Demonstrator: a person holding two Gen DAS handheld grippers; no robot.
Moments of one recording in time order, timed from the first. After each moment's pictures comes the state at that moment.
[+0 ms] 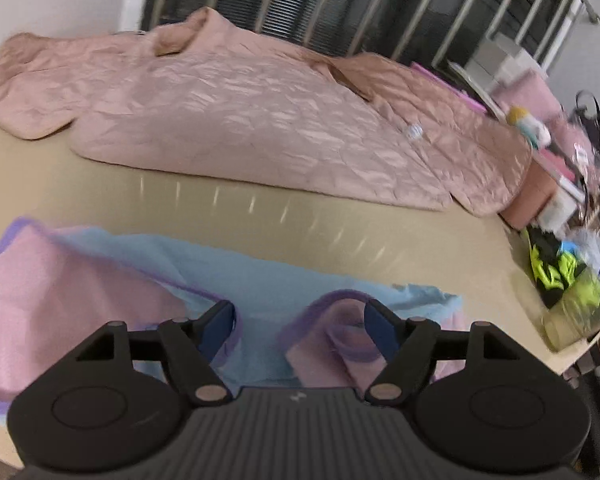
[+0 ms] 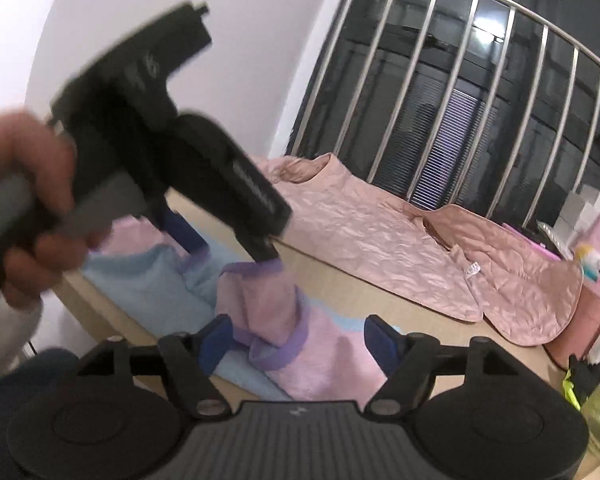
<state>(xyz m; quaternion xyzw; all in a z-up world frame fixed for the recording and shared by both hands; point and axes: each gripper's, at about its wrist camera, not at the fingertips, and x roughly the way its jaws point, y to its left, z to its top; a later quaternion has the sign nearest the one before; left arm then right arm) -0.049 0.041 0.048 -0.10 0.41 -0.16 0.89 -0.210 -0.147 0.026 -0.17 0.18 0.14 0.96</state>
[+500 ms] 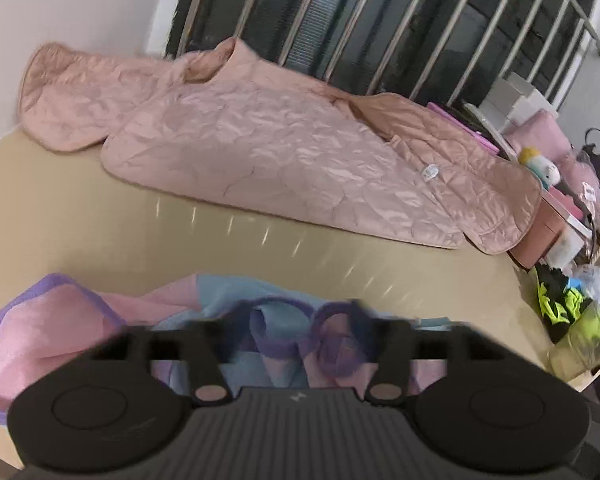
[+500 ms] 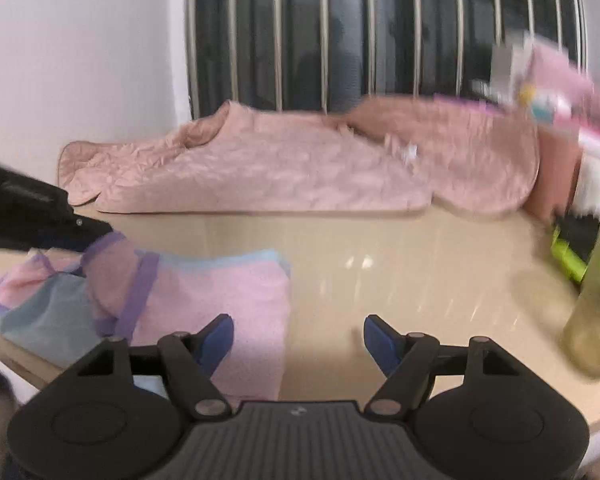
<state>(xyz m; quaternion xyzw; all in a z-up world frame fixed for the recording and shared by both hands) -0.064 0.061 0.054 -0.12 0.35 -0.13 0.92 -0.152 -0.226 0.000 0.02 0.30 0.07 0.95</state>
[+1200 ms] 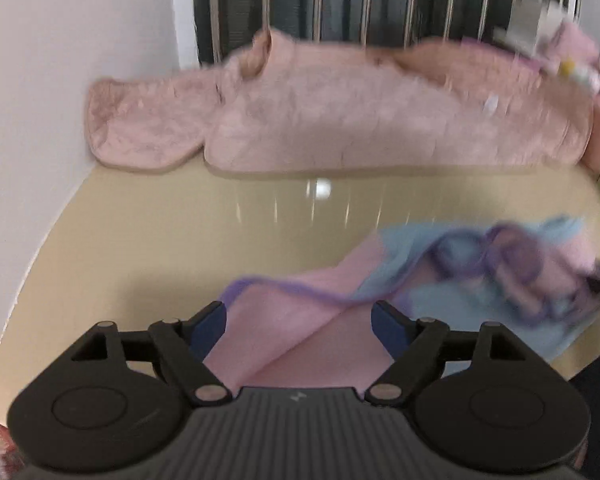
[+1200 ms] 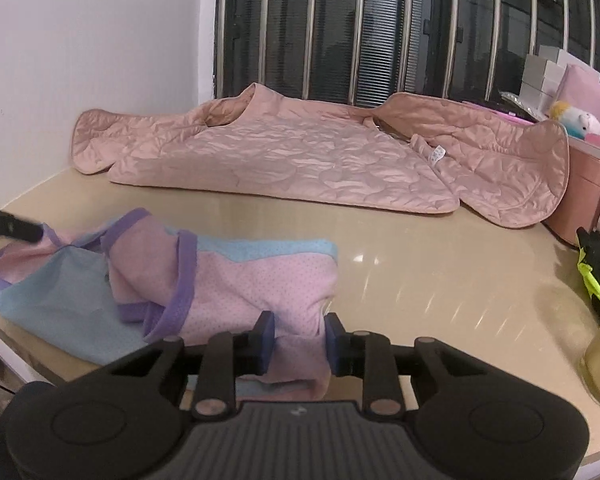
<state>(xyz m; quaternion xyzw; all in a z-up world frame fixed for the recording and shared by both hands) -0.068 0.131 0.040 0.04 0.40 -0.07 0.91 -0.147 -0.205 -0.005 -0.05 0.30 0.09 0.95</state>
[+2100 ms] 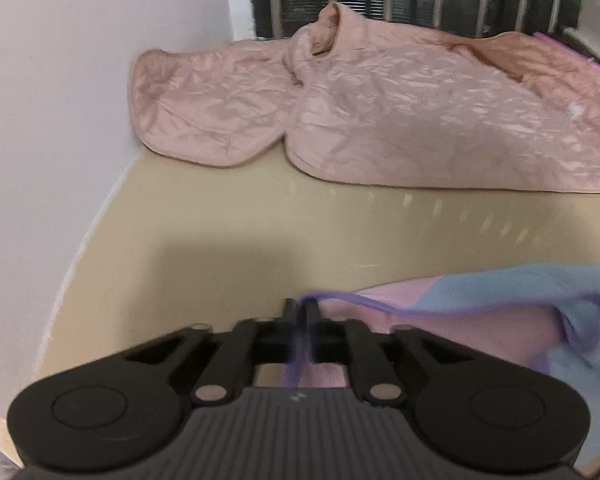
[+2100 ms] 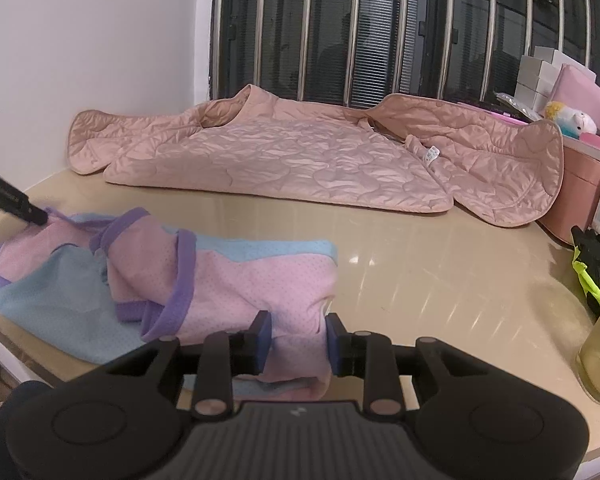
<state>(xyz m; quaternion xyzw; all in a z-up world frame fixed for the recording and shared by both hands) -0.003 0.177 0.033 0.05 0.42 0.01 0.91 -0.146 -0.211 -0.007 -0.05 0.30 0.09 0.95</state>
